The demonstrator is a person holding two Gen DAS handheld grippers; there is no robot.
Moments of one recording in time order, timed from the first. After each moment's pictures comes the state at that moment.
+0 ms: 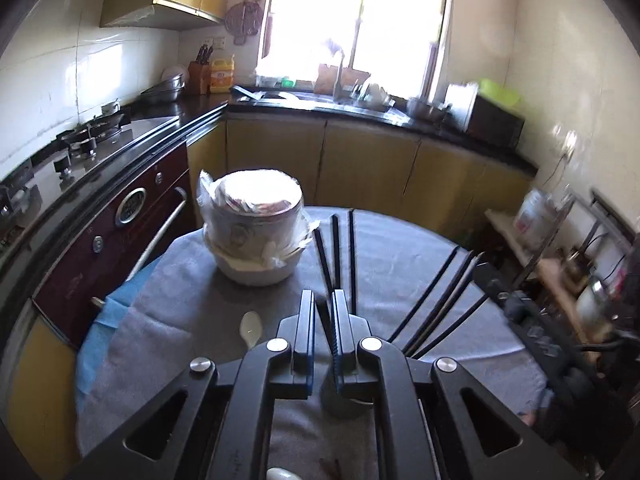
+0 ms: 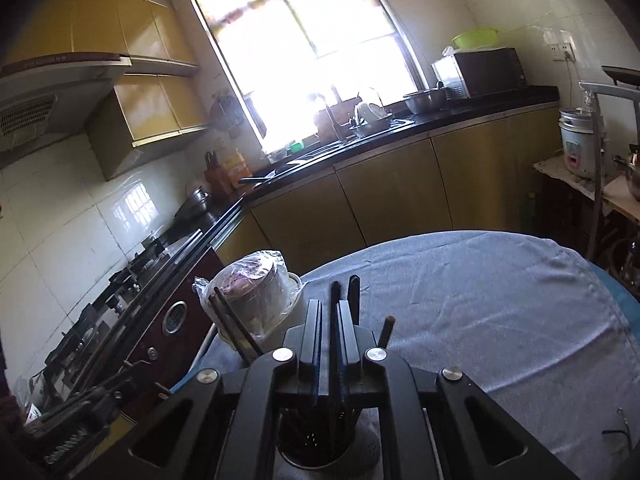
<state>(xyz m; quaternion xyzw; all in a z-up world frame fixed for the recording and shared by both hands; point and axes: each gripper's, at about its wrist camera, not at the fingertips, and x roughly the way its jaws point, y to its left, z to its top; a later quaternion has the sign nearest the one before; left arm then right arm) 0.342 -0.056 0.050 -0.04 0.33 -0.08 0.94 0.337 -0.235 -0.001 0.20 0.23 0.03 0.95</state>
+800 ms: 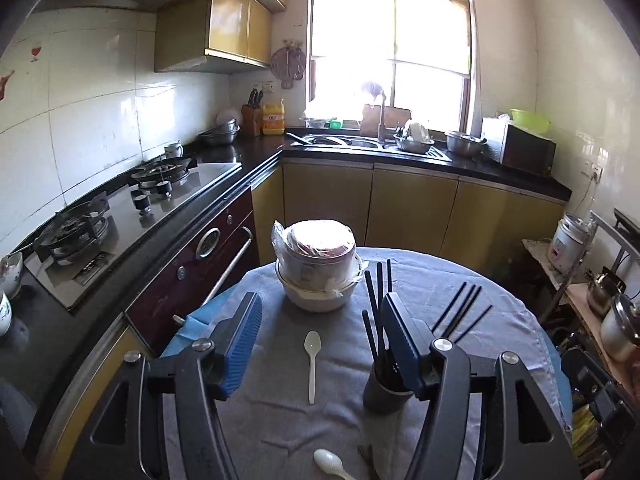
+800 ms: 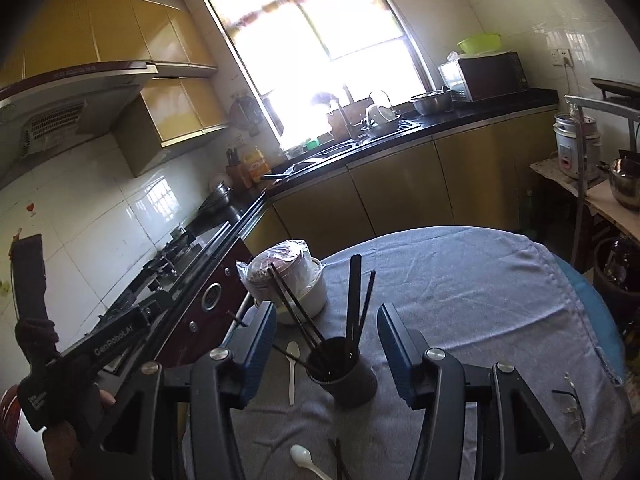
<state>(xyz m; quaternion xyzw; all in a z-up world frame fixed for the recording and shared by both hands) 0.252 -0.034 0.123 -0.03 0.26 0.01 0.96 0.203 -0.246 0.071 0.19 0.24 0.05 0.95</state>
